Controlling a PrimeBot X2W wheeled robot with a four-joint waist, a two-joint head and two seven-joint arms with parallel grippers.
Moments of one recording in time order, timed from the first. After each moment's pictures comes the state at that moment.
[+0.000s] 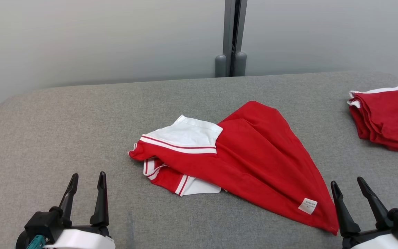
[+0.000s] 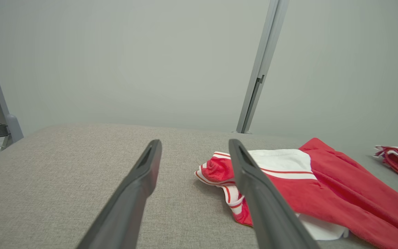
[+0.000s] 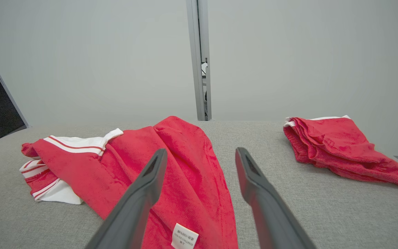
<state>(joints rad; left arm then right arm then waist) 0.01 0.05 0.01 0.21 -0.25 -0.08 -0.26 0.07 -0.19 0.08 0.14 0.27 0.13 -0.26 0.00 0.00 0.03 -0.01</state>
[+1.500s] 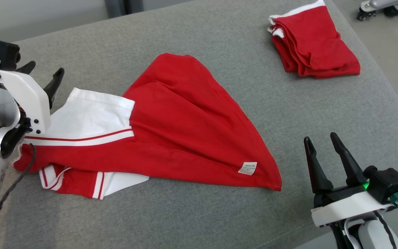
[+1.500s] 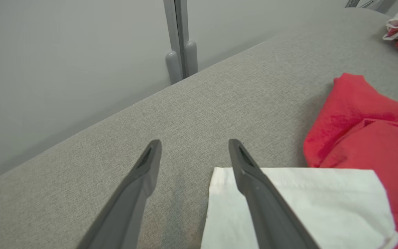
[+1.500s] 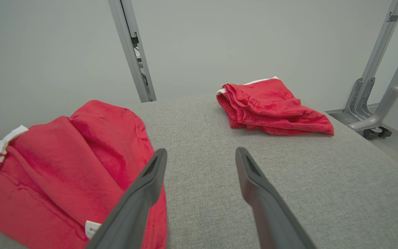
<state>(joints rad) -0.80 0.49 -0.42 0.58 -0.55 -0.13 0.31 -0.15 -0.10 0.15 0.18 0.30 0.13 -0.26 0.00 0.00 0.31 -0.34</state>
